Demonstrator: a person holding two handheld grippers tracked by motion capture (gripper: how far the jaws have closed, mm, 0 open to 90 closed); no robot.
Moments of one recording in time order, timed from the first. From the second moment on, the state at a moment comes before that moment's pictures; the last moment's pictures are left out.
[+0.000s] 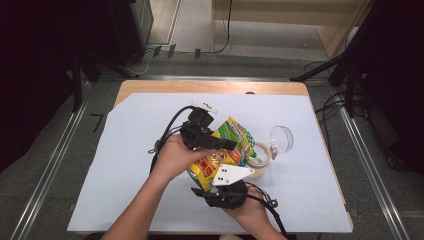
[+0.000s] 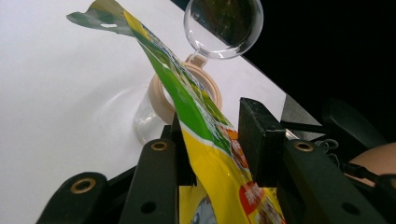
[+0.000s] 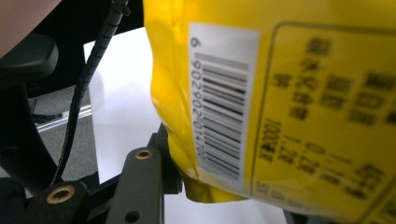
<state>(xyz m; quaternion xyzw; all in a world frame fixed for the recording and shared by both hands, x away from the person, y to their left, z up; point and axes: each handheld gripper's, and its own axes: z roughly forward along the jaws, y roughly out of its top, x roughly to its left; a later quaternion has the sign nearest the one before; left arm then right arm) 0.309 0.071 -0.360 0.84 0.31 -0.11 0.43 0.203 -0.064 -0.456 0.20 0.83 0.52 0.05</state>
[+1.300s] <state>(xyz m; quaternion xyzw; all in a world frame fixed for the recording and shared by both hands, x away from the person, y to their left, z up) 0.306 0.063 -0.355 0.84 0.31 -0.10 0.43 0.196 -0.064 -0.458 0.20 0.83 0.51 0.08</state>
